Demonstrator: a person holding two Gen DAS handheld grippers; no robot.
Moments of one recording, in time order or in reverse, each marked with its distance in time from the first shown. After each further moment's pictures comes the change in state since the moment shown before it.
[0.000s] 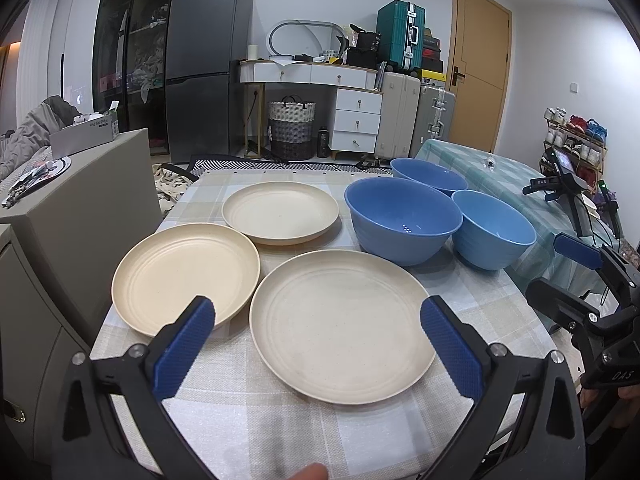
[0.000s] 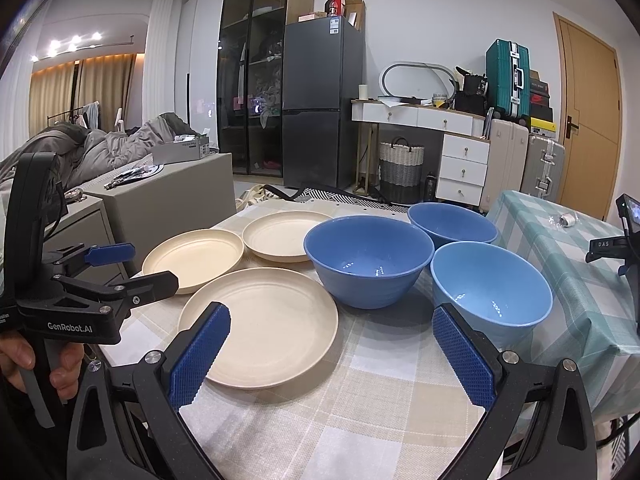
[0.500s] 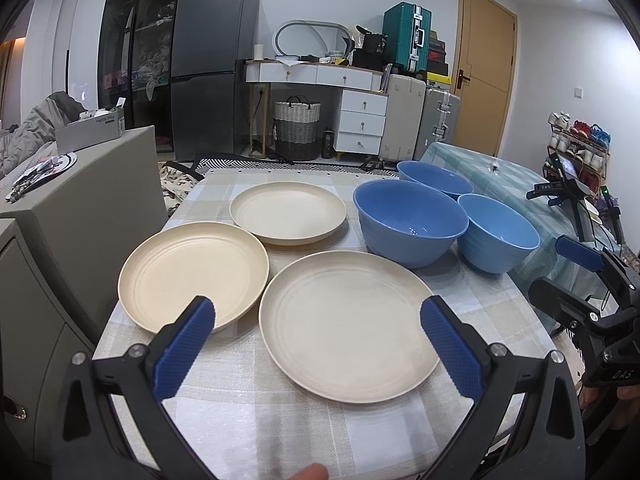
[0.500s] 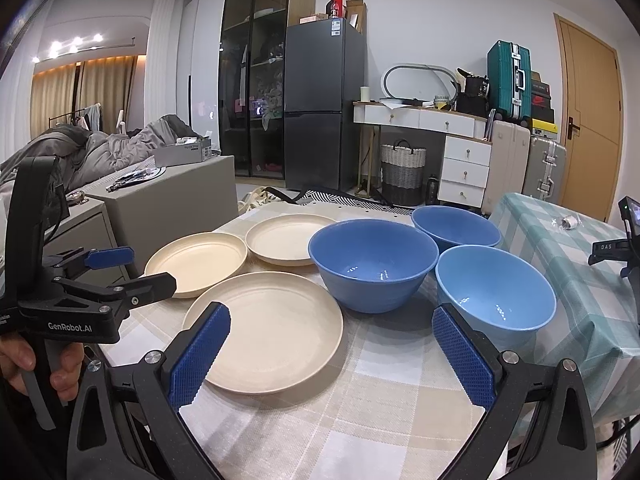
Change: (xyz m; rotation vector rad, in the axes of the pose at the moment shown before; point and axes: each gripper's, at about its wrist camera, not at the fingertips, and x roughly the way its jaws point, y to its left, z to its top) left arm -0.003 0.012 -0.001 -0.011 -0.004 0.009; right arm 0.000 -0.001 0.003 -0.001 -0.005 -0.002
